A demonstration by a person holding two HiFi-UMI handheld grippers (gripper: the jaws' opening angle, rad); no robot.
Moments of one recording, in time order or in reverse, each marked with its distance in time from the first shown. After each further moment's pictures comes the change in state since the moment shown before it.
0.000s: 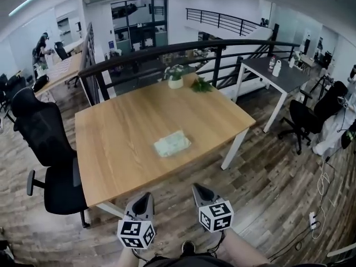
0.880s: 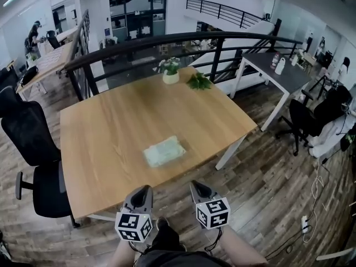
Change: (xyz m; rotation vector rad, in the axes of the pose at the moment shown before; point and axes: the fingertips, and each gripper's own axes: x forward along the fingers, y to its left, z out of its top) left arm 0.129 0.017 0.004 -0.015 0.031 -0.043; right arm 0.085 -0.080 0.004 -0.011 0.086 -0.010
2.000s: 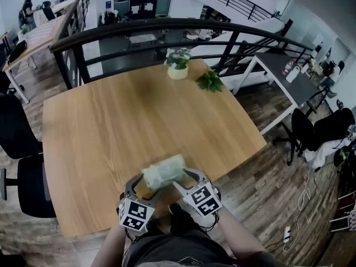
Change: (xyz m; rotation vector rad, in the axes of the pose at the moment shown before) left arm 0.175 0.083 -0.034 0.310 0.256 -0.169; right arm 0.195 -0.025 0.024 -0.428 0.318 0.242
